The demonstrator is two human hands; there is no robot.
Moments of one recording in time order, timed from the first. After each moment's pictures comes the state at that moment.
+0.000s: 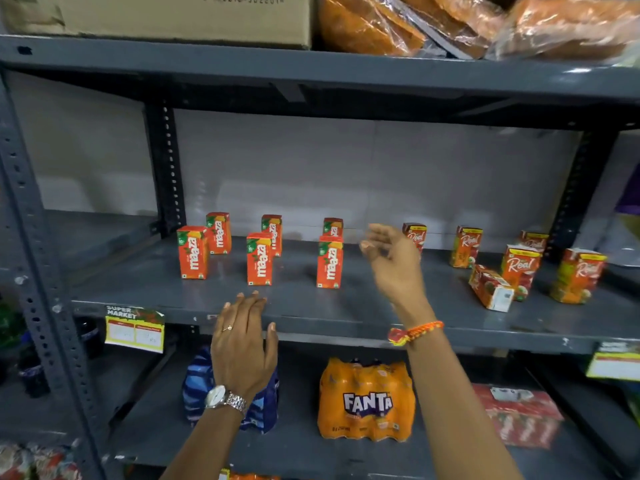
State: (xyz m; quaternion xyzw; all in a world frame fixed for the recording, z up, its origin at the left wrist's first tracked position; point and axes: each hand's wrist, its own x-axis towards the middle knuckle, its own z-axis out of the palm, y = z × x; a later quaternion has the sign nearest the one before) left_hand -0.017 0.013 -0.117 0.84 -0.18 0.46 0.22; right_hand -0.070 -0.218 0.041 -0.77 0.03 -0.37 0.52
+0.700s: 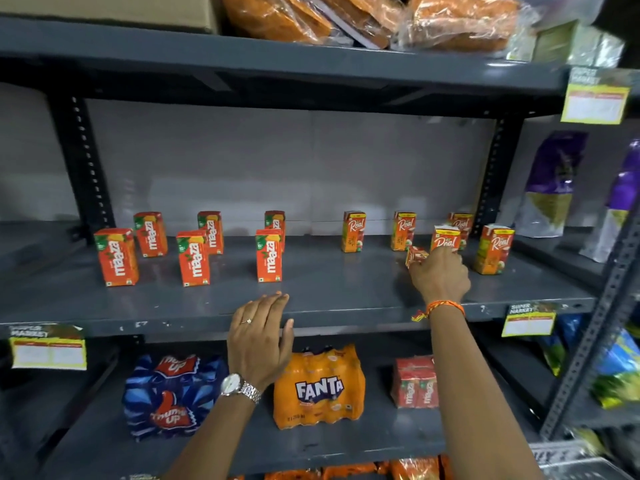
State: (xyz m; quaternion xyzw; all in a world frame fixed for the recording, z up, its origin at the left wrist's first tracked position) left_hand -0.040 -0.090 -0.113 0.81 -0.29 0.47 0.19; right_hand -0.126 -0.370 0.012 -0.79 0.44 -0.36 0.20
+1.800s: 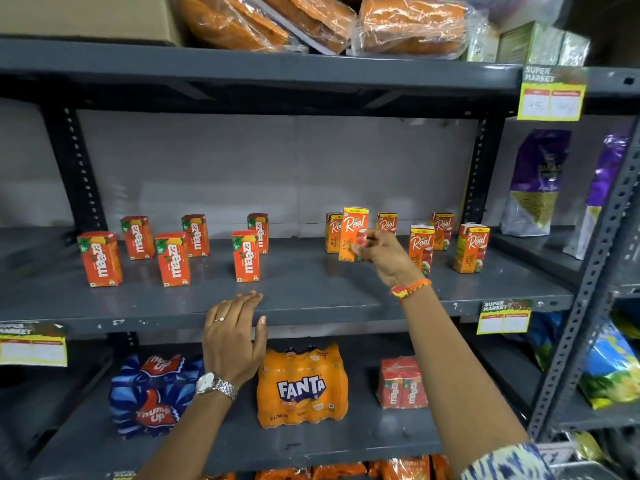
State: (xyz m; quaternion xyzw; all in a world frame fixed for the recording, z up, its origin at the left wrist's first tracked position) left_hand -0.046 -0.096 -0.113 0.83 -0.26 0.45 0.21; right_hand -0.105 -0.375 0.032 -0.72 0.06 -0.23 0.65
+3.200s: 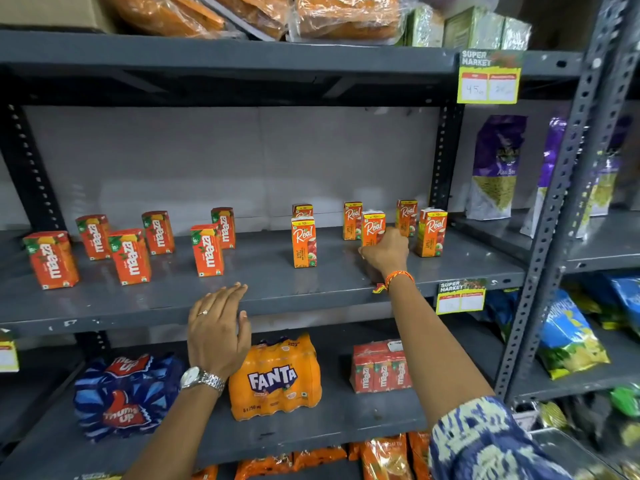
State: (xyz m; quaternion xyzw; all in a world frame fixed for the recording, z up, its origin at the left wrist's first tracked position) left_hand -0.072 -0.133 -0.109 0.84 -0.27 0.43 0.21; right_hand -0.114 -0.459 -0.001 -0.80 0.31 -0.34 0.38
